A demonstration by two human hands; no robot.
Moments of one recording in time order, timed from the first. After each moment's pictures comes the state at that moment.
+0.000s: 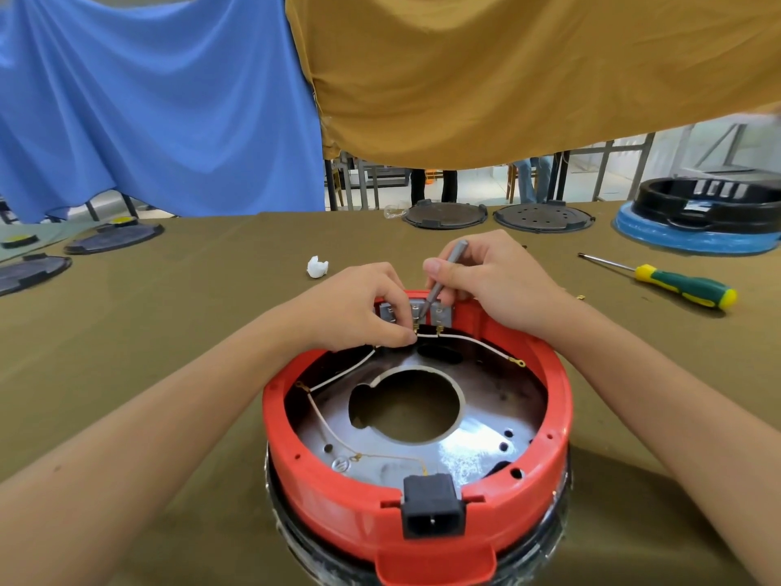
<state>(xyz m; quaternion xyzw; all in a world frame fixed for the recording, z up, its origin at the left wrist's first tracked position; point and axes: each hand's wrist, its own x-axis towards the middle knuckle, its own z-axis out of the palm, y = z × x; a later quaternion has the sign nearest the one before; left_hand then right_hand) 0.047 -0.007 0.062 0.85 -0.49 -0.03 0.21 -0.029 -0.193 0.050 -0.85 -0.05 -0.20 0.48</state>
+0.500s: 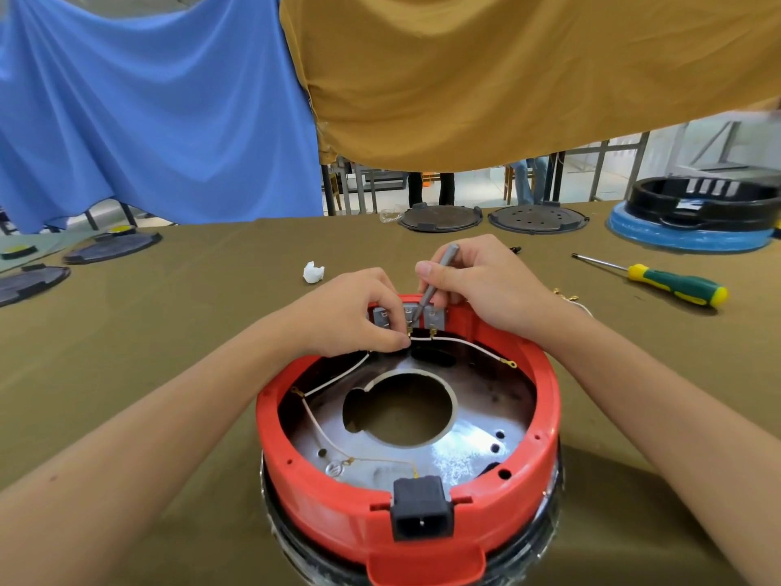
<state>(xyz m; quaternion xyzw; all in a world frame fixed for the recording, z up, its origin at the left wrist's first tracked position) 0.046 -0.007 0.062 0.85 -0.49 -0.04 0.20 -0.028 -0.193 0.050 -0.85 -0.04 -0.19 0.49</state>
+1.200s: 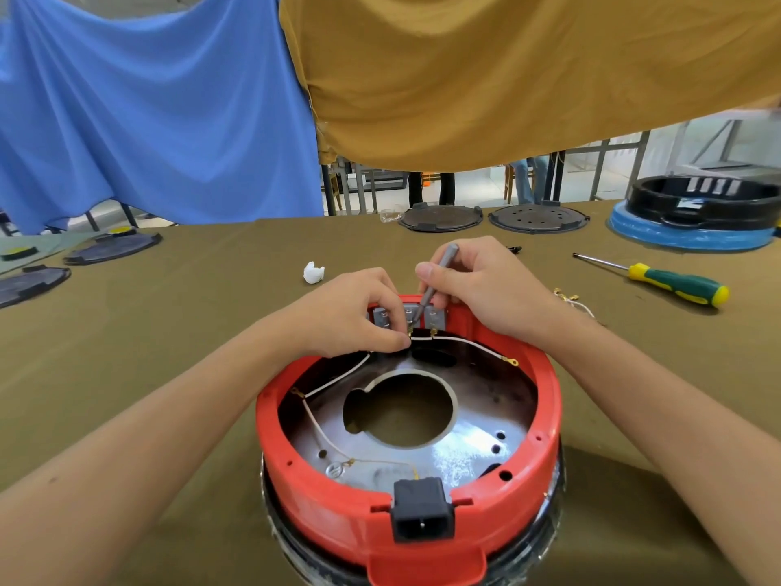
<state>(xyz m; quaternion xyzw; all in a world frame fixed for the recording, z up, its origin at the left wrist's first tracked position) 0.046 -0.007 0.062 0.85 -0.49 -0.04 0.20 -0.036 -0.188 0.052 -0.87 -0.04 -0.21 0.43</state>
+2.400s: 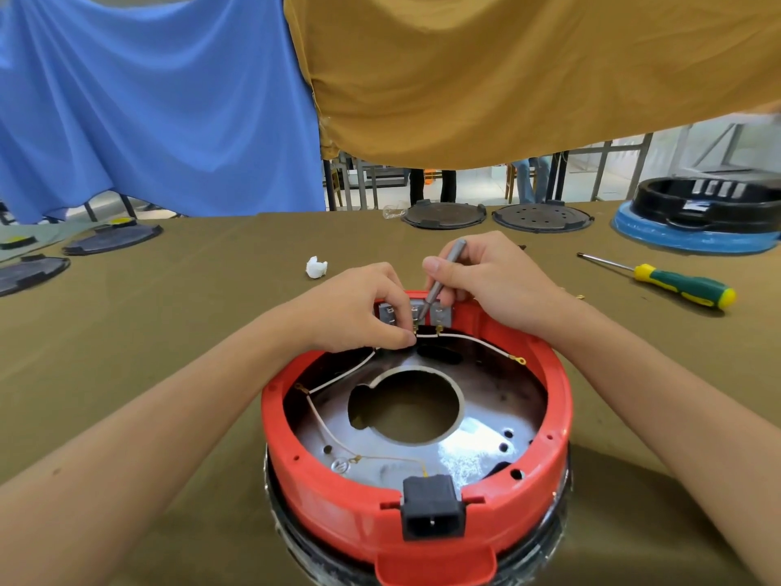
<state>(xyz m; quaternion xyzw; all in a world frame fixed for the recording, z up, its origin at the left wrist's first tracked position) 0.046 -0.007 0.061 0.84 -0.49 -0.04 0.20 -0.031 -0.191 0.051 -0.86 -0.04 -0.19 0.47</state>
